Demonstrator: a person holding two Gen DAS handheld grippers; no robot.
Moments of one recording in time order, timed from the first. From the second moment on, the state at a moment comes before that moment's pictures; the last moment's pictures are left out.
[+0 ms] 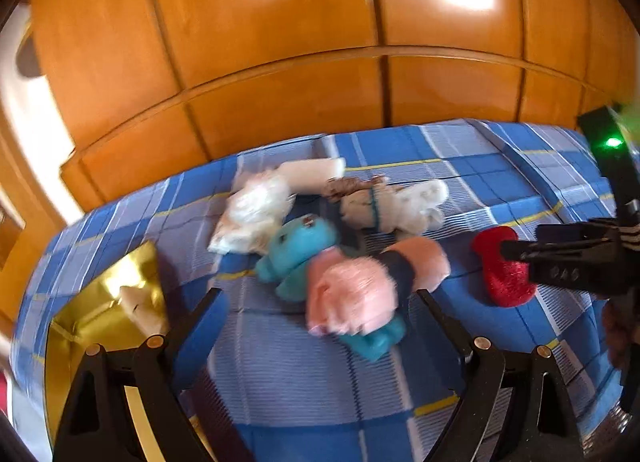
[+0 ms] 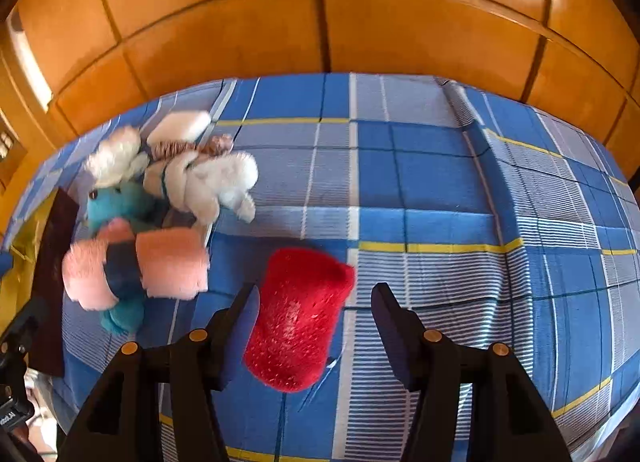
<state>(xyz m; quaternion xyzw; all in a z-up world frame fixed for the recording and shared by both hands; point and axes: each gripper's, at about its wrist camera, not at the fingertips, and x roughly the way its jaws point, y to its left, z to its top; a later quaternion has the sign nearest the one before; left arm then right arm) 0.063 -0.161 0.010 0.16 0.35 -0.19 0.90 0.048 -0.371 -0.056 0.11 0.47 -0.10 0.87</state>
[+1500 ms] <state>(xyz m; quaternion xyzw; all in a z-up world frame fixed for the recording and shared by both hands) 0.071 -0.158 0.016 0.12 0.35 -0.29 0.88 0.065 -0.351 -0.085 0.02 0.50 -0.09 0.86</state>
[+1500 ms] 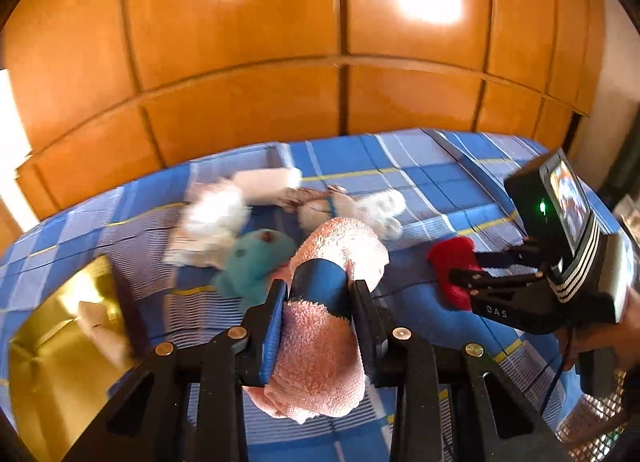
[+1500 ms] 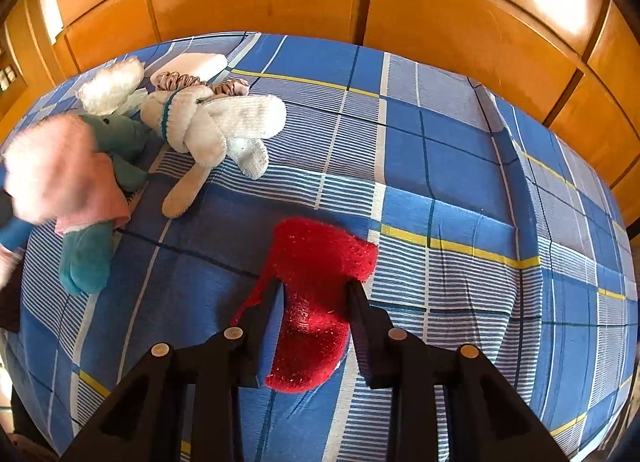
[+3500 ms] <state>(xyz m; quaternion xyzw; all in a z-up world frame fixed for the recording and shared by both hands) 0.204 0.125 -0.049 -0.18 0.50 0.01 0.85 0.059 -0.328 -0.088 -0.07 0.48 -0.11 0.87</state>
